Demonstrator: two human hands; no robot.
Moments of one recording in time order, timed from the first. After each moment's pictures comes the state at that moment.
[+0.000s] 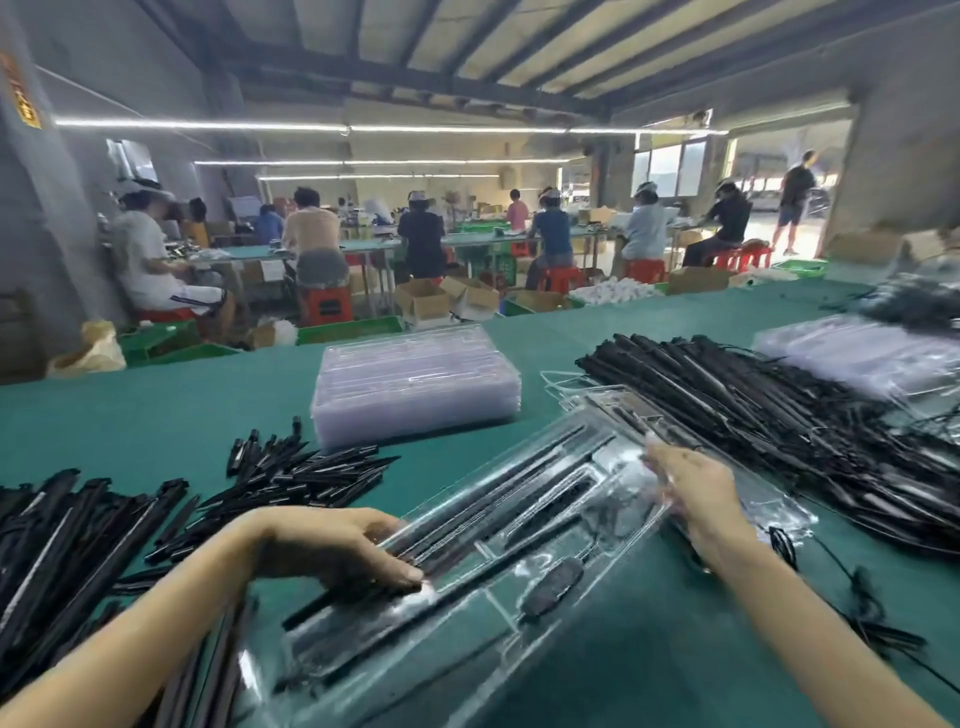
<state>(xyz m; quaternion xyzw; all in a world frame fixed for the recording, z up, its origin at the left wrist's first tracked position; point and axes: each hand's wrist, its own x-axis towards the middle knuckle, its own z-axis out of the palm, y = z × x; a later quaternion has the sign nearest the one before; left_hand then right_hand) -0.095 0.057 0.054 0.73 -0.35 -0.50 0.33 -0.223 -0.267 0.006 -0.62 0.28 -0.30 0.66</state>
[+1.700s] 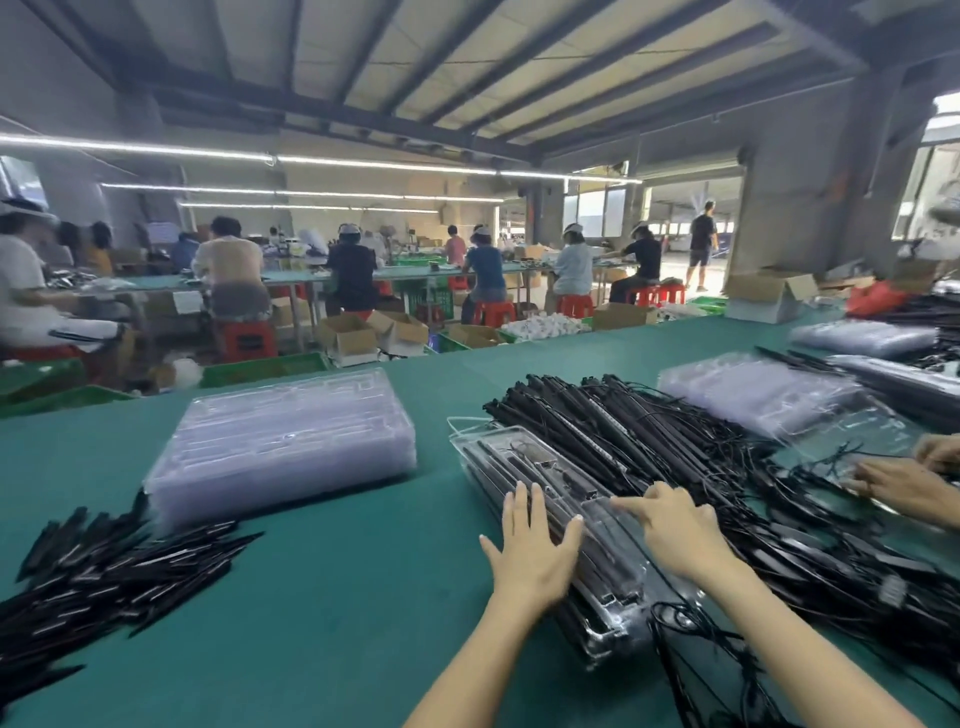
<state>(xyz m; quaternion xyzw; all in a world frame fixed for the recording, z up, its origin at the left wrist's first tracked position) -0.140 -0.284 -0.037 0.87 -0.34 -0.09 0.34 -0.229 -0.443 -0.022 -0.94 0.30 -0.13 0.04</state>
